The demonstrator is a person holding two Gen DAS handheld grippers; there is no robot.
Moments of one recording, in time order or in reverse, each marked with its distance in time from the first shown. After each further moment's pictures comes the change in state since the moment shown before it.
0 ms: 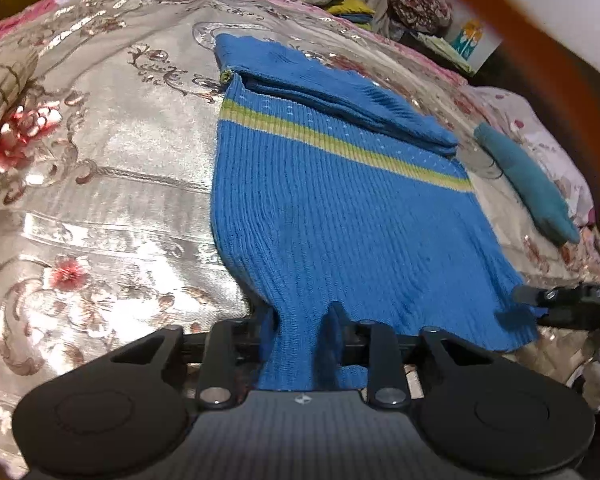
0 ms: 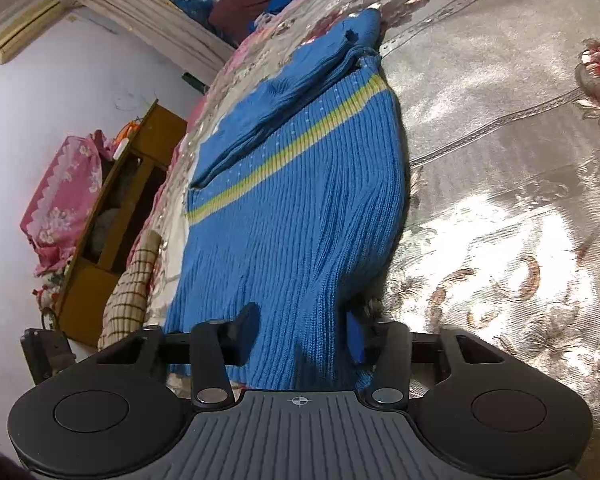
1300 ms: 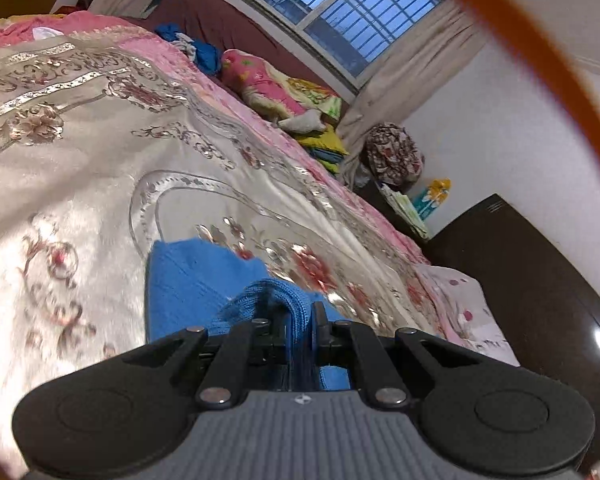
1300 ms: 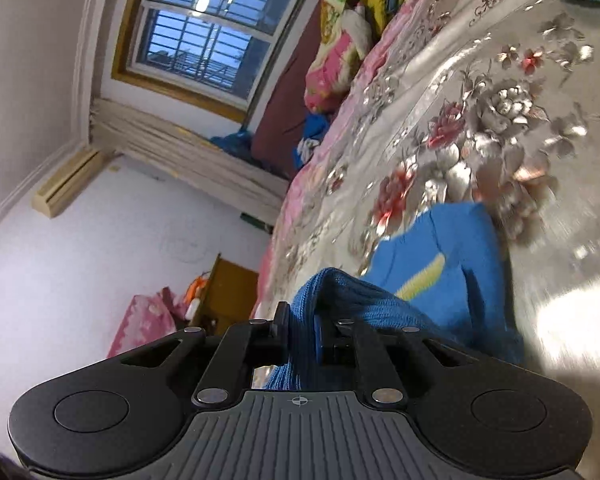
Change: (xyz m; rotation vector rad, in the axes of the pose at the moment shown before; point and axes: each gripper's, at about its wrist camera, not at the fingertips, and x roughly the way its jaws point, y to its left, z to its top) left arm 0.075 0.048 0.199 -0.230 -0.365 -0.250; right arm 0.061 0.005 0.204 0.200 -0.363 0.259
